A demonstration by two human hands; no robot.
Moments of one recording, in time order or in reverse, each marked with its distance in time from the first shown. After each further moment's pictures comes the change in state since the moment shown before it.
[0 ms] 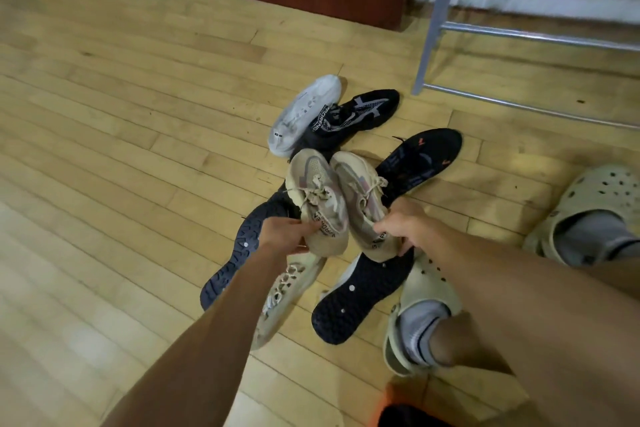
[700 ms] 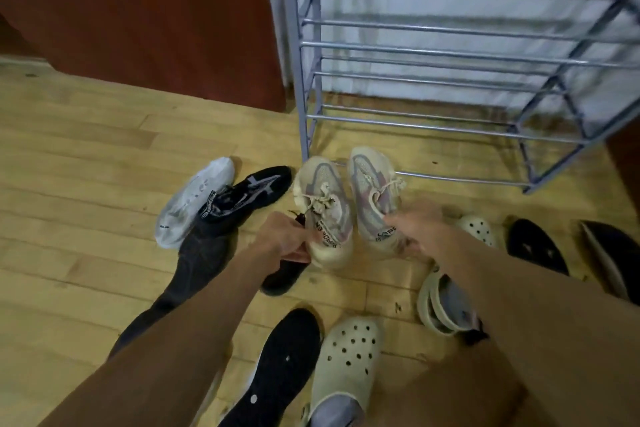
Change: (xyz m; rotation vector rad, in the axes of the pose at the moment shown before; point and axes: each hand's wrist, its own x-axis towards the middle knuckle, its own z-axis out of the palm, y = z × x) left_hand -0.023 0.151 0.161 0.207 -0.361 0.199; right_hand -0.012 0.070 -0.190 0.514 0.439 0.057
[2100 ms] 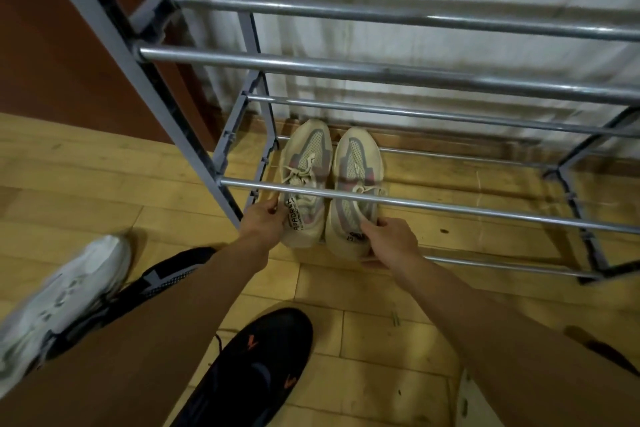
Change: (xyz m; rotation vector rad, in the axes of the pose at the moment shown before) left_hand 0.296 0.109 0.072 0.041 0.270 0.219; right_hand 0.262 -0.059 -0.002 0.155 0.030 -0.089
